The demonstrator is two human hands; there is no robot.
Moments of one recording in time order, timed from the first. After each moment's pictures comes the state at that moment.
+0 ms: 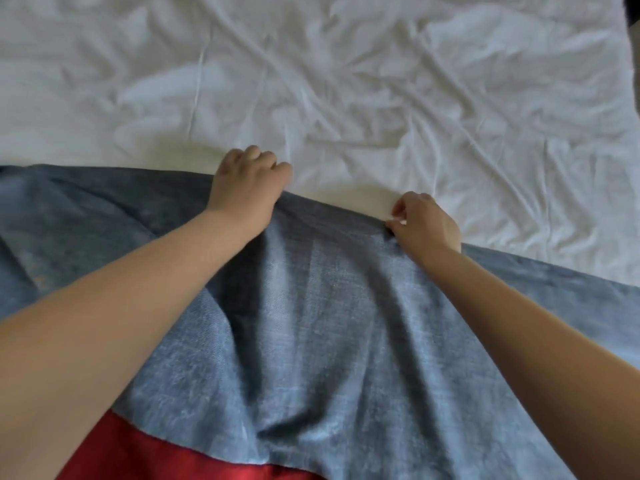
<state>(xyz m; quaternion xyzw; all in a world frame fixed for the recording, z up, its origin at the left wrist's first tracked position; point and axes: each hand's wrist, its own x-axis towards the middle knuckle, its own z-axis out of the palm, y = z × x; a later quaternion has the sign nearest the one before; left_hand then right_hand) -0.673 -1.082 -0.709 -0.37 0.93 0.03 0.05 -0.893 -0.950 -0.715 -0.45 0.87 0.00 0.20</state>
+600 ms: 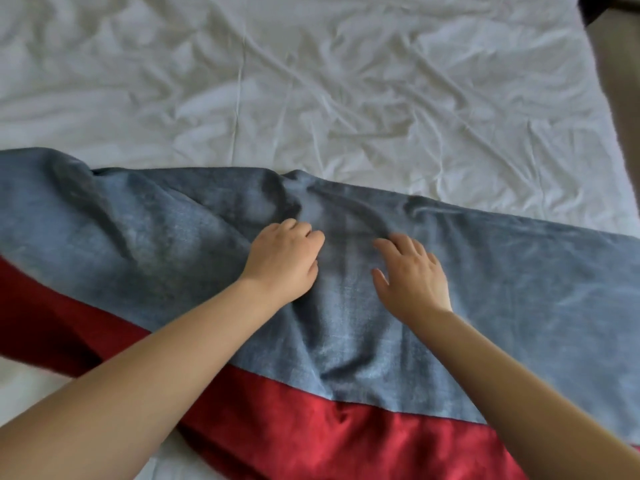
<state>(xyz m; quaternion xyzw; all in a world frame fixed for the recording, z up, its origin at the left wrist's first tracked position) -0.596 -0.983 -0.691 -0.31 0.94 0.12 0.01 -0.764 -0.856 -0.692 -0.54 0.83 0.02 0.13</state>
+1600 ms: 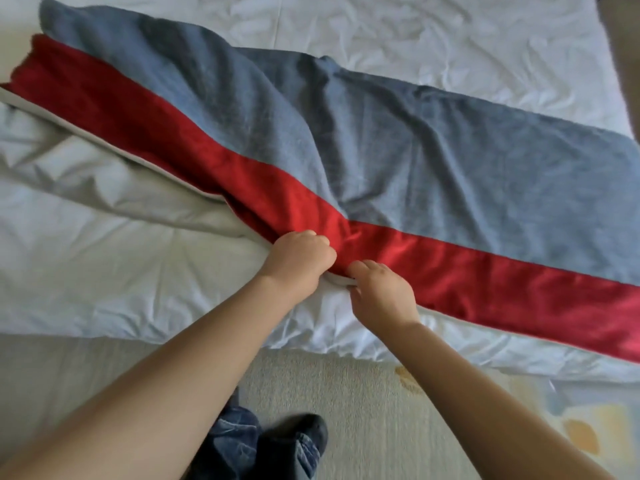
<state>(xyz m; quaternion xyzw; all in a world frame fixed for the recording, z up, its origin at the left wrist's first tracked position) -0.462 -0.740 -0.671 -0.26 0.96 0.07 0.12 -0.578 -0.630 -0.697 -0.58 0.79 -0.02 0.19</state>
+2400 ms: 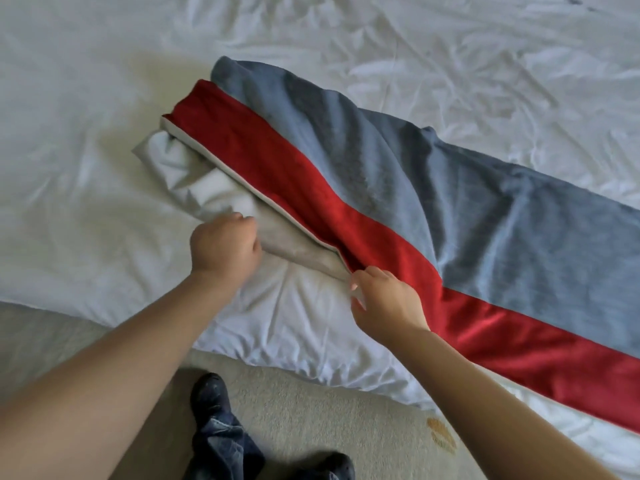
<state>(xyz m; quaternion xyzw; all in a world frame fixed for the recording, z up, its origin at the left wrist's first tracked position) -0.247 -0.868 -0.652 -0.57 0.82 0.03 0.03 -0.460 -0.741 -0.648 -0.66 0.73 0.03 0.18</state>
